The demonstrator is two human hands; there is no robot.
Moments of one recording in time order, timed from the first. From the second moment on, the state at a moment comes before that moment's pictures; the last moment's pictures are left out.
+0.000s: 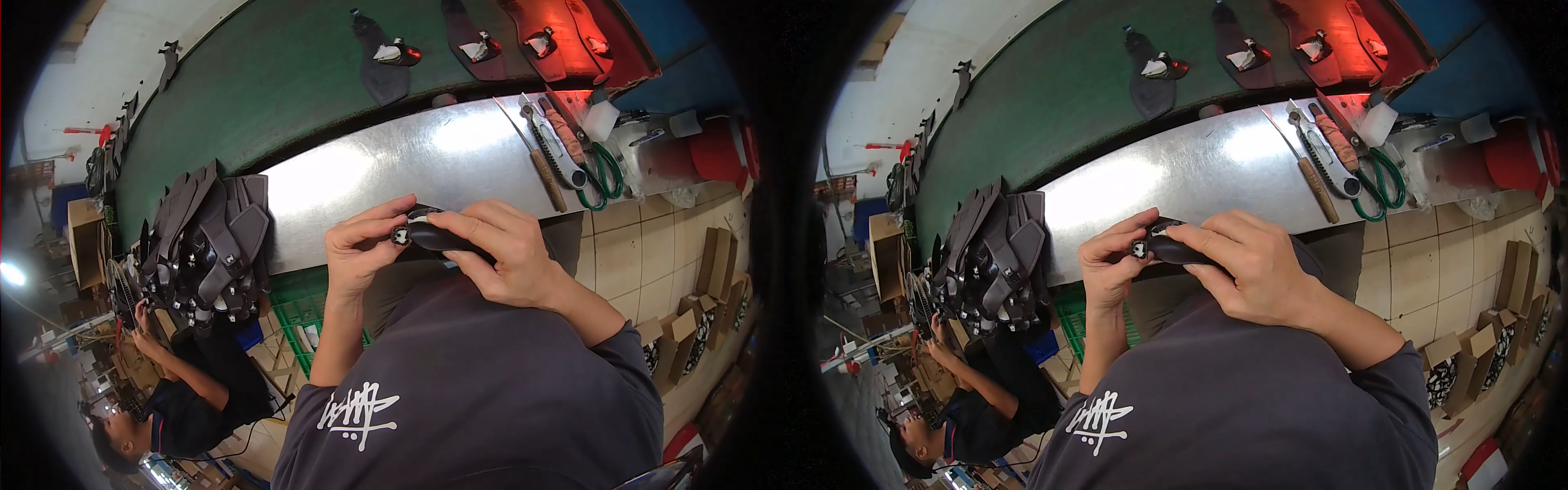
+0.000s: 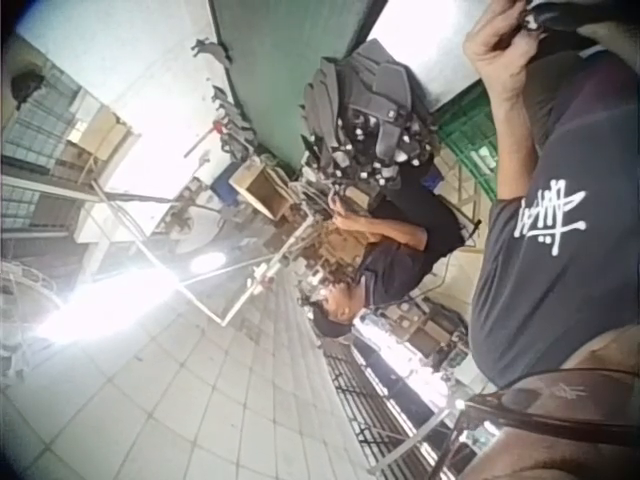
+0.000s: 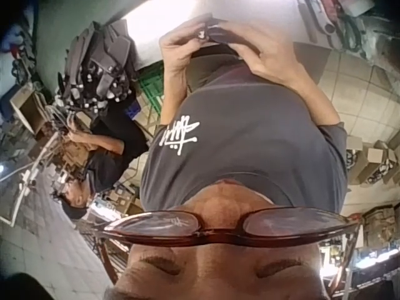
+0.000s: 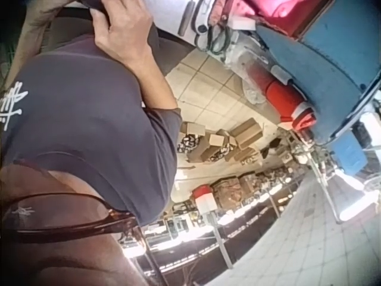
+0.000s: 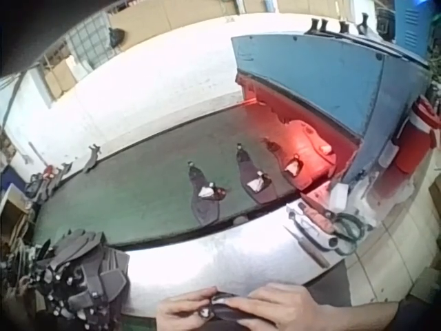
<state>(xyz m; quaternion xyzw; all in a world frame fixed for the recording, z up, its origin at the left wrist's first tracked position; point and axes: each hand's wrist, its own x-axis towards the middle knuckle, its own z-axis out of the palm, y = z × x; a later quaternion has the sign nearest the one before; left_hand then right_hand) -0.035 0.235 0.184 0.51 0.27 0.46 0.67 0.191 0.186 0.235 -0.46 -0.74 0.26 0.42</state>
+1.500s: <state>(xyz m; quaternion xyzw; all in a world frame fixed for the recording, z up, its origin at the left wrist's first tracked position) -0.007 0.215 0.193 0.43 0.43 0.37 0.70 0.183 0.186 0.210 -0.50 -0.75 0.21 0.38</state>
